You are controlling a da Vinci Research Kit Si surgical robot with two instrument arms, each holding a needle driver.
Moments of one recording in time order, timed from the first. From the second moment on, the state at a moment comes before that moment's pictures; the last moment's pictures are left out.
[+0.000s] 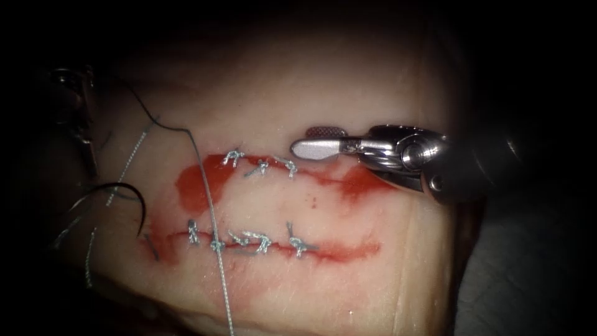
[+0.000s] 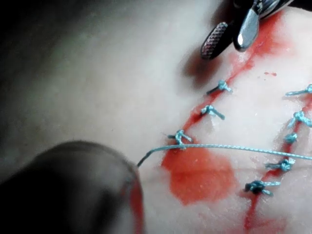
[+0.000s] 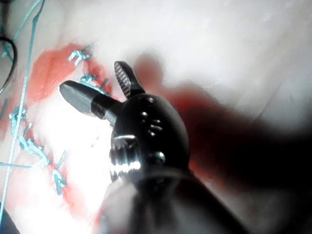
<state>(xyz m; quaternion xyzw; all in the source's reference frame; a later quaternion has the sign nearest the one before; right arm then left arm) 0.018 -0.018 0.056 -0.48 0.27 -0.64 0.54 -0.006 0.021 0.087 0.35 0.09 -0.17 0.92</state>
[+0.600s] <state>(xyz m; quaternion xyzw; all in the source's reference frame) 0.018 -0.018 0.056 -0.48 0.27 -0.64 0.54 -0.010 0.019 0.086 0.34 -0.11 0.14 0.92</state>
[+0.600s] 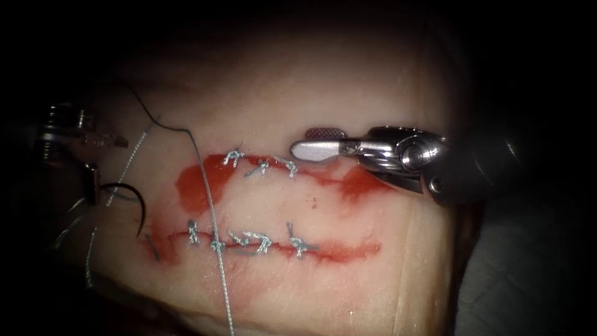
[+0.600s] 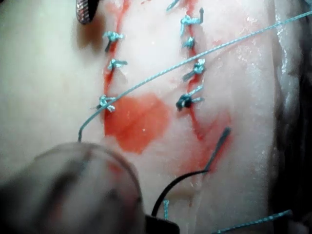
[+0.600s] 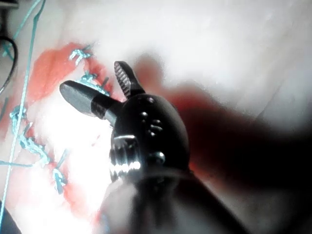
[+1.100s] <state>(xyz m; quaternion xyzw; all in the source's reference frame) 0.019 -0.018 0.056 -0.48 0.27 -0.64 0.55 -0.011 0.016 0.088 0.34 -0.15 0.19 0.91</state>
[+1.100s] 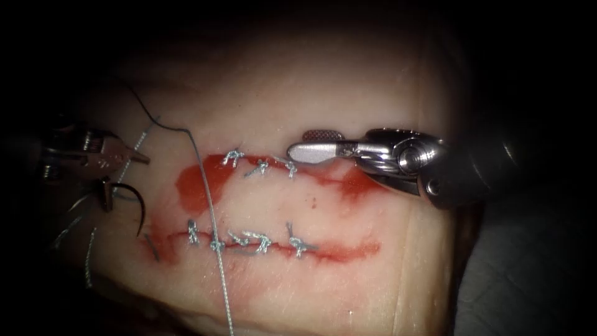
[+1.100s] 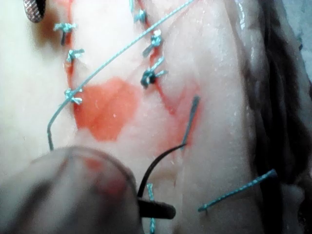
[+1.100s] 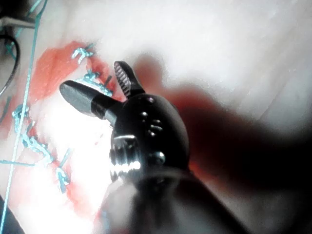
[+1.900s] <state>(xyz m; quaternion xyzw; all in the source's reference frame) 0.019 -0.019 0.056 -0.47 0.27 -0.63 0.55 -0.011 0.017 0.088 0.36 -0.12 0.14 0.91</state>
